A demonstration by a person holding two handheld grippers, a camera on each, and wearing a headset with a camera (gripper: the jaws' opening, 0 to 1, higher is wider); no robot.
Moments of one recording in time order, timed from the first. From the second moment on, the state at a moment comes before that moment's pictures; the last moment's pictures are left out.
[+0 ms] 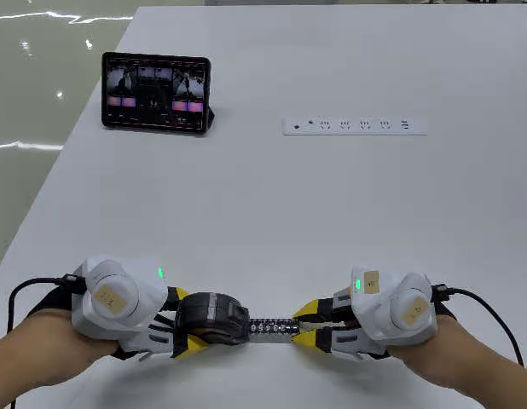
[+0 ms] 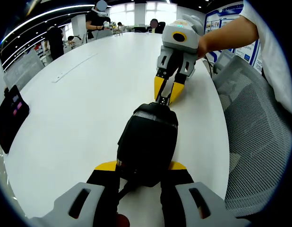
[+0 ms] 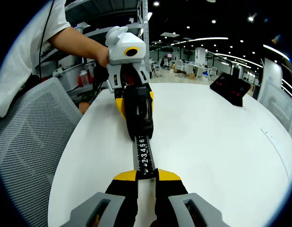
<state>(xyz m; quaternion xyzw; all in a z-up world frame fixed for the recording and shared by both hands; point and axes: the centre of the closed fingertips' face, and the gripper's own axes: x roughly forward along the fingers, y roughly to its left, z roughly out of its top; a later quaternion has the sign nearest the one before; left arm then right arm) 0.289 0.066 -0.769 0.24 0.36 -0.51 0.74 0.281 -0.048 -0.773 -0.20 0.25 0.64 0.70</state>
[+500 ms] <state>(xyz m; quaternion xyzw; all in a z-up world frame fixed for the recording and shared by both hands) 0.288 0.065 -0.768 0.24 0.36 -0.51 0.74 0.281 -0.064 -0.773 -0.21 0.25 0.63 0.70</state>
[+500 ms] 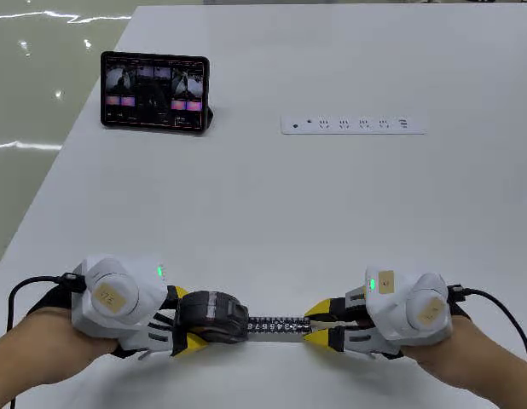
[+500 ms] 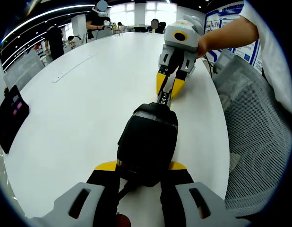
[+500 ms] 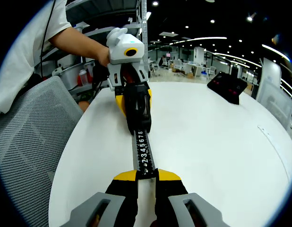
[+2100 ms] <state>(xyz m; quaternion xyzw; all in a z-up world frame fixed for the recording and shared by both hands) 0.289 0.066 -0.768 0.24 0.36 -0.51 0.74 0.280 -0.118 -0.773 -0.21 0.26 0.61 0.72</state>
